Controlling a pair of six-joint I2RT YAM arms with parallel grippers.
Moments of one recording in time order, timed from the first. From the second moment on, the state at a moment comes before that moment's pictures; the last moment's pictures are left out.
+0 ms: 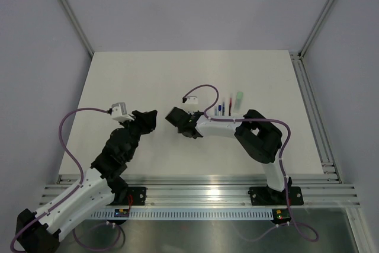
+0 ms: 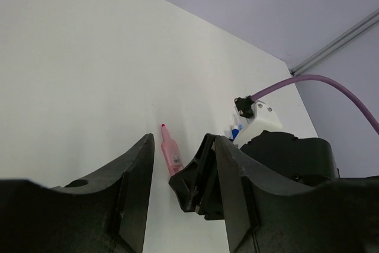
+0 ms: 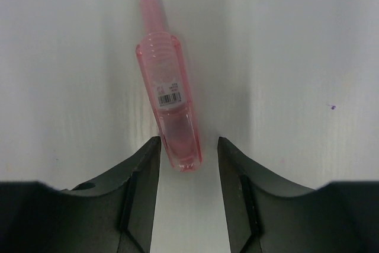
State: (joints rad) left arm -0.65 0.57 0.33 0.17 -0.44 -0.64; right arm 1.00 2.05 1.37 -0.39 0.57 0.91
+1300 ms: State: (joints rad) left arm -0.65 0.88 0.36 0.36 -0.03 -0.61; right arm 1.00 1.47 1.11 -0.40 0.30 0.63
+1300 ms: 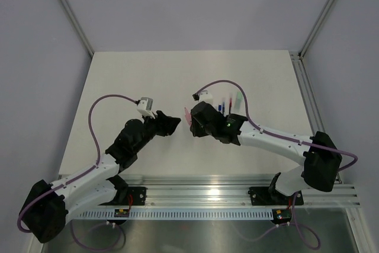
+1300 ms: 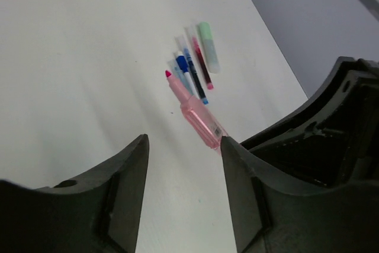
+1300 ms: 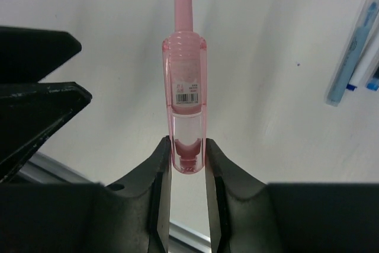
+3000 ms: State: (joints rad) left arm -0.66 1.09 0.41 0.44 0.13 -0.67; right arm 1.09 1.33 0.96 -0.35 0.19 0.66
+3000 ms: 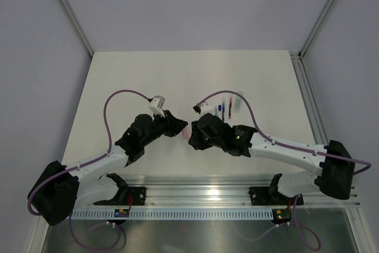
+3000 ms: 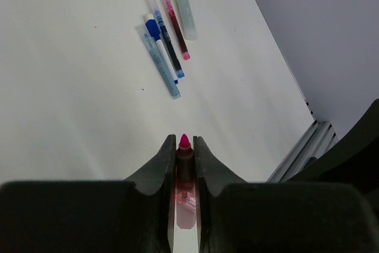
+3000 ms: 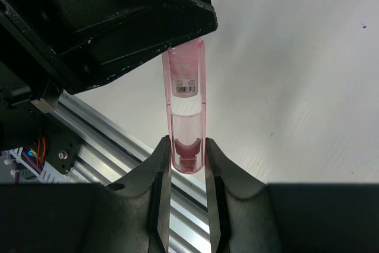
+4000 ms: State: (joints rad) left arm -0.71 0.97 0.40 0.55 0.27 -0.54; right arm 0.94 1.16 1.11 -0.59 0.10 0.71
